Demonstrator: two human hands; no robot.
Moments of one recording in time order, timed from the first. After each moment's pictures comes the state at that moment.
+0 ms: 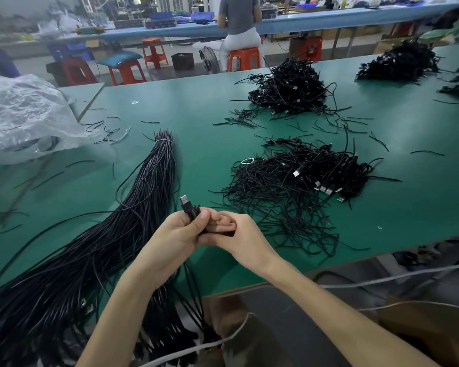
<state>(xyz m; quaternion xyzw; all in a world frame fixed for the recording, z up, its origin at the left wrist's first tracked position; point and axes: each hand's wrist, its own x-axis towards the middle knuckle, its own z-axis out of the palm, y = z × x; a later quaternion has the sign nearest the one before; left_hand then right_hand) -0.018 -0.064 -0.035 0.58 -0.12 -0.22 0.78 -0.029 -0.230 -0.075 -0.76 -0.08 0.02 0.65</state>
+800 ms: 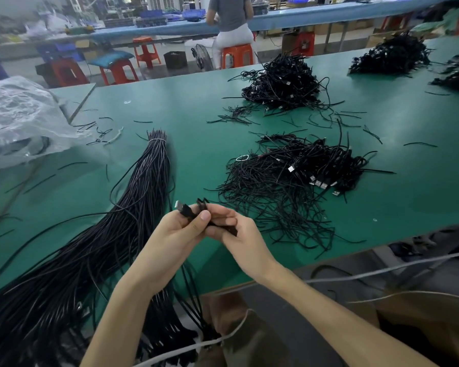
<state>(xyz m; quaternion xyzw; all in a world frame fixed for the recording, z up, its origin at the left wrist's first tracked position) -0.030 -0.068 -0.029 0.63 -0.19 -0.17 0.73 -0.040 -0.225 -0.084 -0.67 -0.09 -0.03 0.74</state>
